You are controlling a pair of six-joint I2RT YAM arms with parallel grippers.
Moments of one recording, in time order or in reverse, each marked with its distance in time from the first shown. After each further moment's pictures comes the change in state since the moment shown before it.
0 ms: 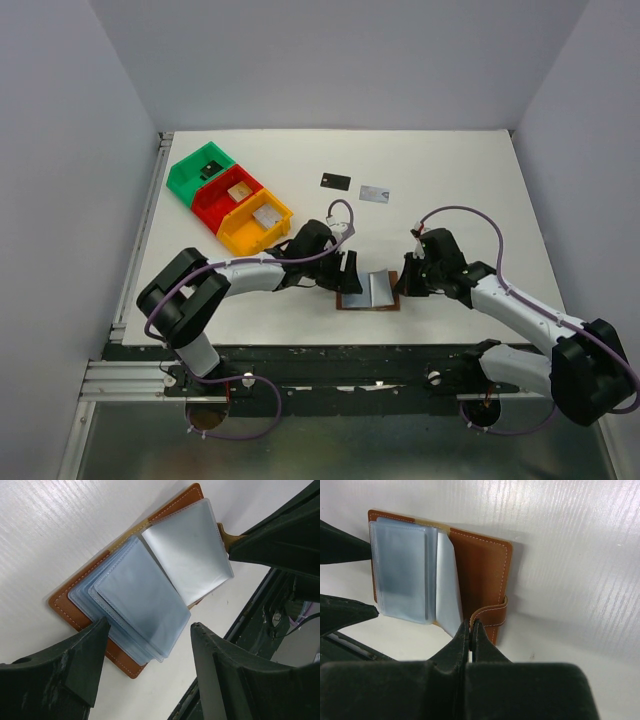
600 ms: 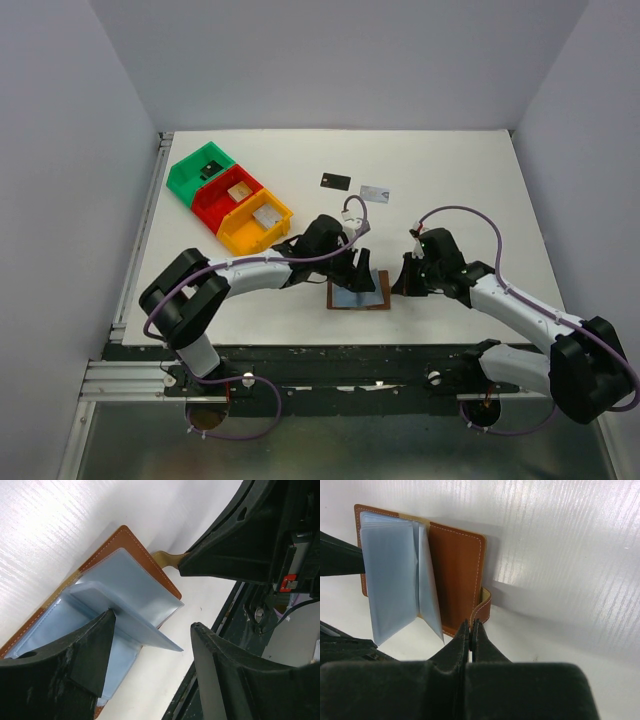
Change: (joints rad) left arm -0.049 0.003 0.084 -0.001 0.034 0.057; right arm 0.000 0.013 -0.001 0.015 -0.011 0.000
